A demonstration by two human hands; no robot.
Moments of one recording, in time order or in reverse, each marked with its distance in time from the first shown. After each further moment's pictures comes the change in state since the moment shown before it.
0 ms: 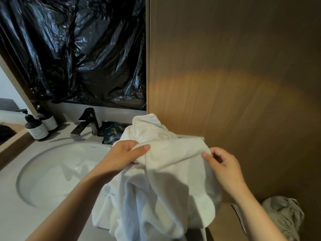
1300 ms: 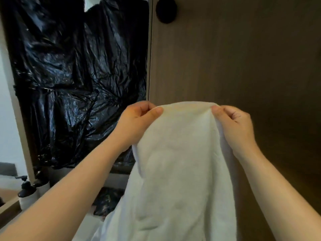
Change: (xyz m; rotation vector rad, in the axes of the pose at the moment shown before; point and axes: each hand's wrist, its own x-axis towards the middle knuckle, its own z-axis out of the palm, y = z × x) left_hand 0.019 0.249 -0.017 0.145 0.280 0.757; right_hand 0.109 -0.224 -0.100 0.190 0.380 -0.521
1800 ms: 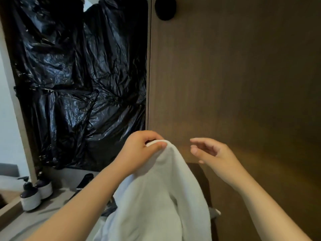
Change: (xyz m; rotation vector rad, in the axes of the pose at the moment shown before) left_hand -0.031 -0.050 0.018 0.316 -0.128 0.064; right_hand -0.051 0.058 0.013 -0.112 -0.421 0.163
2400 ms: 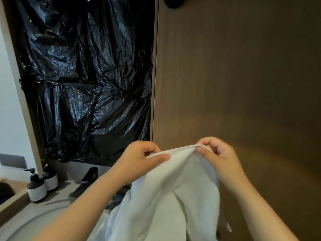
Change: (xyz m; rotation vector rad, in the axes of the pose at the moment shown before) left_hand -0.026 -0.022 0.002 -0.011 -0.093 -0.102; right_hand -0.004 -0.001 0.024 0.258 0.131 -0.060
